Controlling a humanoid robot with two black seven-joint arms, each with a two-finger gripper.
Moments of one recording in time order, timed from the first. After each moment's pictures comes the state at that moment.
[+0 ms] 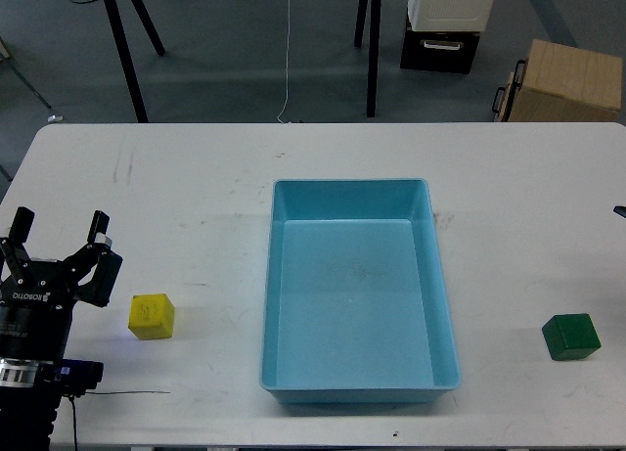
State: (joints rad) left arm 0.32 0.02 -1.57 -1.64 -0.42 -0.49 0.26; right arm 0.16 -1.14 1.15 1.47 -0.07 0.41 -0.28
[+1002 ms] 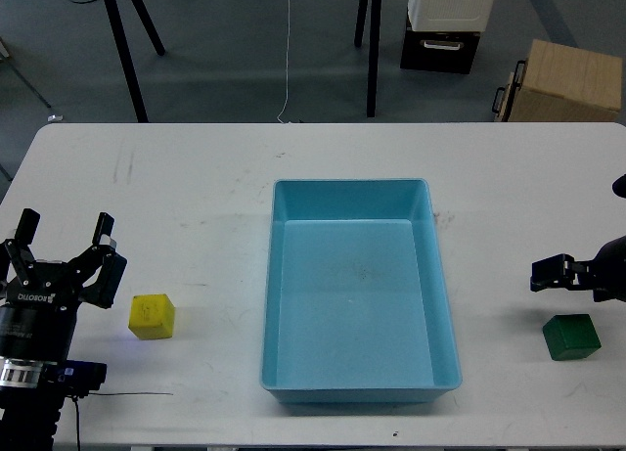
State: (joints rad) left arm 0.32 0.02 -1.56 -1.62 -0.42 -0.49 0.26; right arm 1.13 -1.00 -0.18 1.55 -0.85 0.49 -0.45
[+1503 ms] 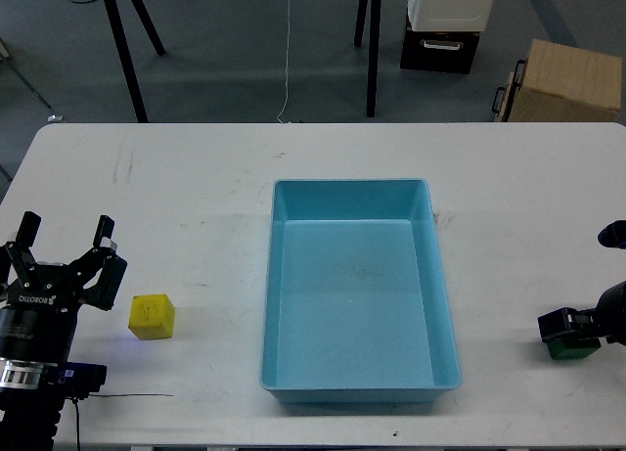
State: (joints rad) left arm 0.32 0.02 -1.56 -1.62 -0.42 -0.49 0.26; right arm 1.08 -0.99 -0.21 1.58 -0.91 0.49 -0.46
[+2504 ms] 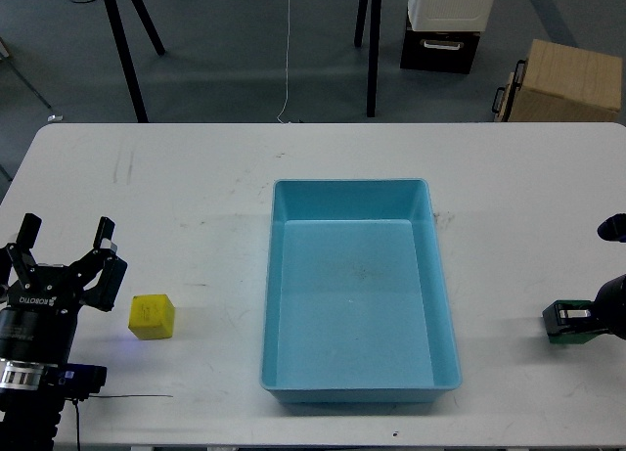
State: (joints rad) left arm 0.32 0.02 -1.56 -1.61 -0.42 -0.49 0.26; right arm 1.18 -1.09 -0.05 1.64 -0.91 0.49 -0.49
